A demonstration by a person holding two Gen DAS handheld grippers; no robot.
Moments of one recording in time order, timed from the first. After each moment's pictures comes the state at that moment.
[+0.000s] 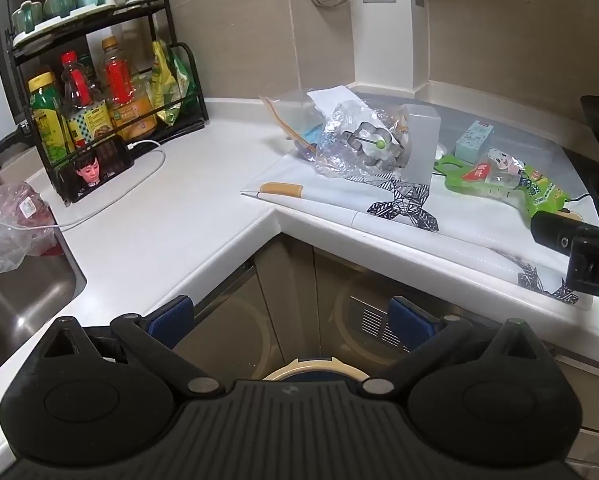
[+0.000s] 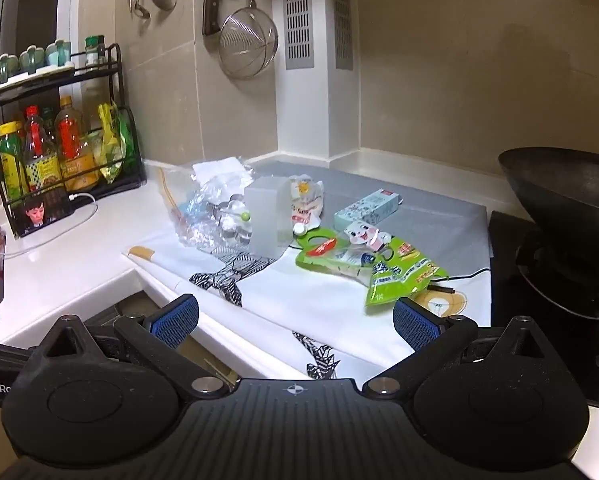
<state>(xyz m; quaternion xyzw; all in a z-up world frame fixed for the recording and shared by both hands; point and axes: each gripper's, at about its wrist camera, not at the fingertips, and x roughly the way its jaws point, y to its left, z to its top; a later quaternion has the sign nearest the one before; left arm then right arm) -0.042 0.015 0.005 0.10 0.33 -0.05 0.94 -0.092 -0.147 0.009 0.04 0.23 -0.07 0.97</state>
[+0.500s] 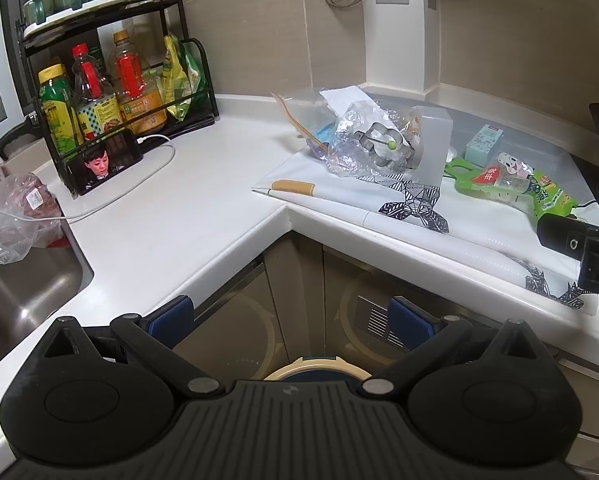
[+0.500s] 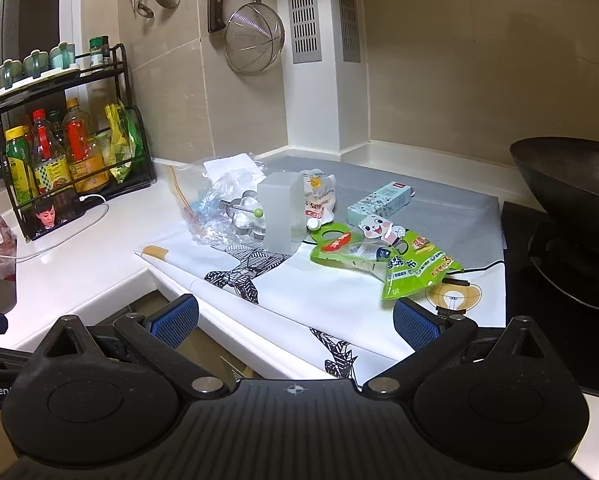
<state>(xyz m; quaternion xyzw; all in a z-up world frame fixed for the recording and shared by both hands) -0.042 0.021 0.006 0.09 0.33 -0.04 0.94 -0.085 -0.147 0.009 0.05 0.22 -0.06 0.97</state>
